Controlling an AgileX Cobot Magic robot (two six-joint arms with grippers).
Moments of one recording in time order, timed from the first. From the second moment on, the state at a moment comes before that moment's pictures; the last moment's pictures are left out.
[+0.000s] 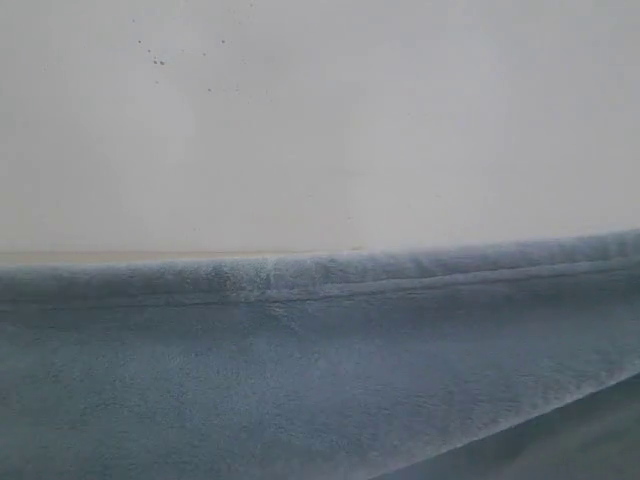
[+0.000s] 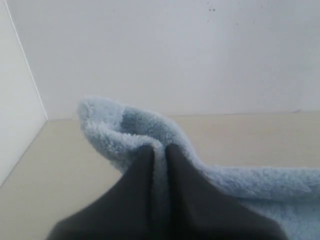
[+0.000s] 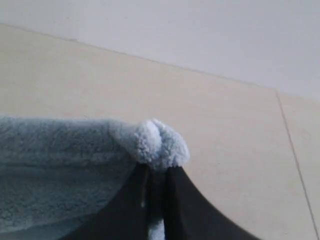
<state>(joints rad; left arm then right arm) -0.33 0.26 -0.77 0.49 0.89 -0.35 0.18 0.65 -0.79 -0.18 0.73 -0.01</state>
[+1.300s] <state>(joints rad) -0.14 1.77 -0.87 1.73 0.50 -1.60 0.12 2.03 -1.50 -0.58 0.45 0.23</state>
